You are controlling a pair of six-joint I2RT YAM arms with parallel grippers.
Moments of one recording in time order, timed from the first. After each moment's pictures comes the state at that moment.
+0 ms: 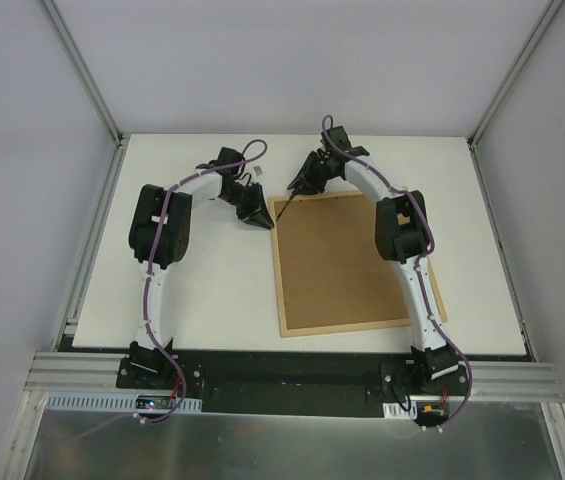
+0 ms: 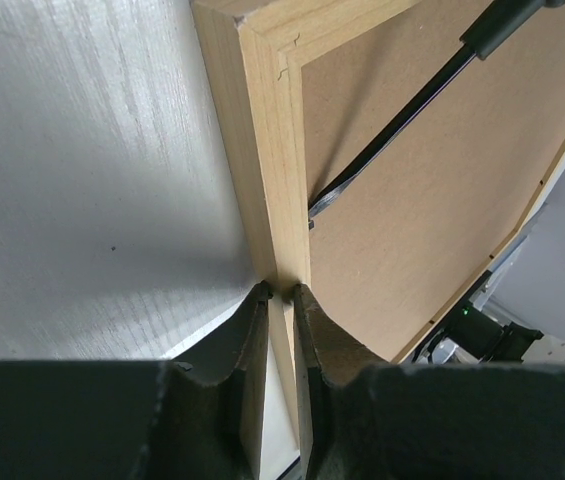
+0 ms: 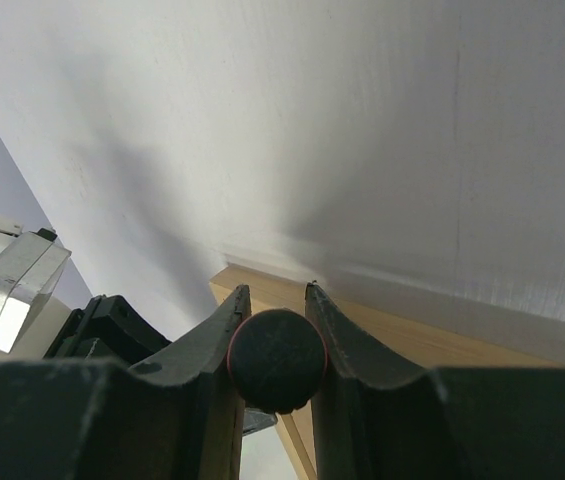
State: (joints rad) left arm -0.28 2.26 1.64 -0.59 0.71 -0.47; right arm 0.38 2.59 2.26 -0.63 -0.47 0.84
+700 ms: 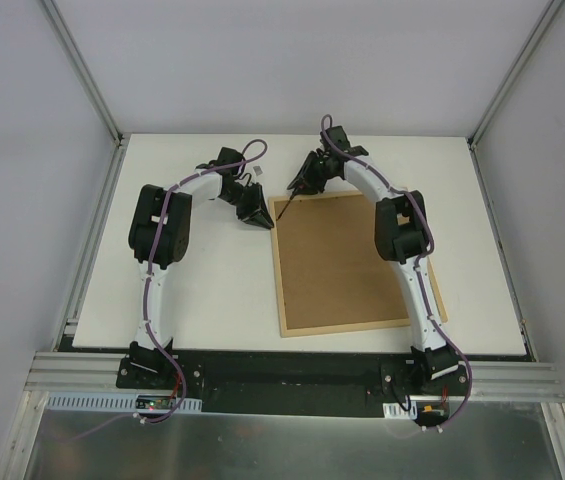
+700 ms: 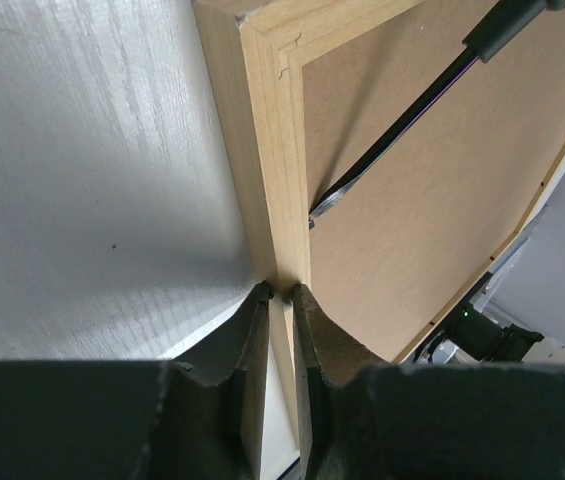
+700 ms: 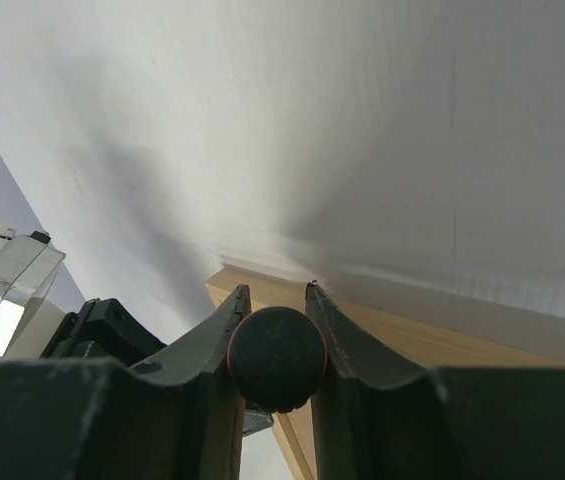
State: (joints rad) left arm -0.28 2.25 1.64 -0.59 0.70 -0.47; right arm 0.38 2.58 2.26 -0.64 -0.46 0.82
